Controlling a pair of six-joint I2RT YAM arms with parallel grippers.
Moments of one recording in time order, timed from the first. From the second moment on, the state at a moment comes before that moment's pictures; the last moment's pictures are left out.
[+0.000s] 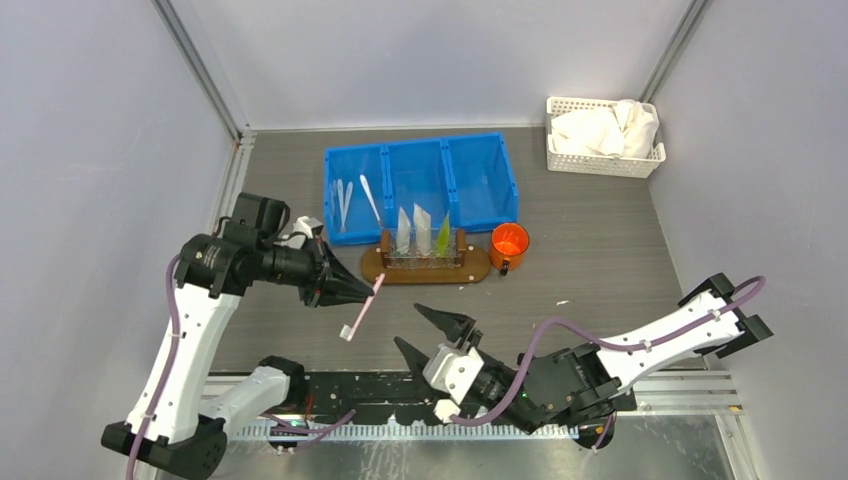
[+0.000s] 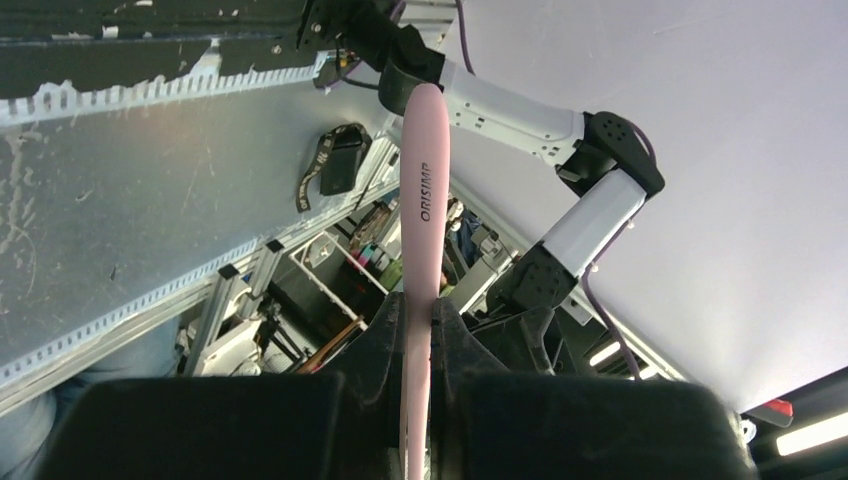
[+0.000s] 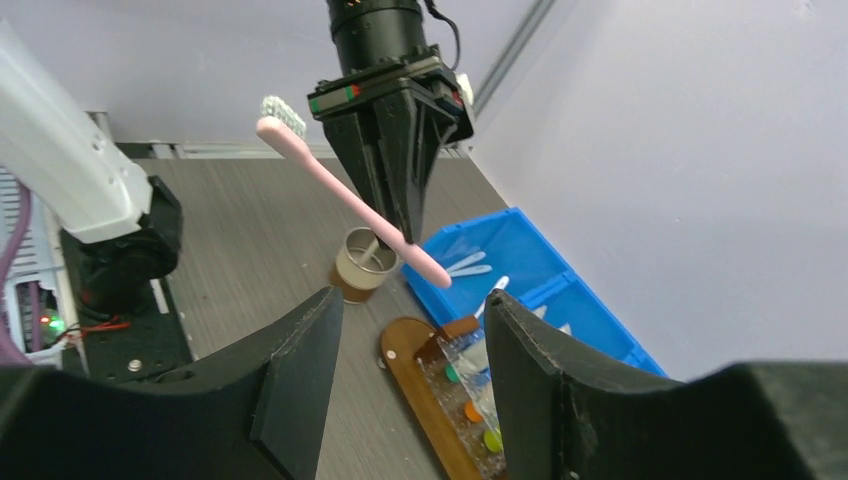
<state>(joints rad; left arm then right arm) -0.30 0.98 1.32 -1.35 0.86 -1.10 1.93 1.07 0.99 0.26 0.94 -0.60</state>
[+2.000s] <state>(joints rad) -0.49 1.05 1.29 -1.22 0.81 -1.13 1.82 1.30 1.17 0.13 0.86 -0.54</state>
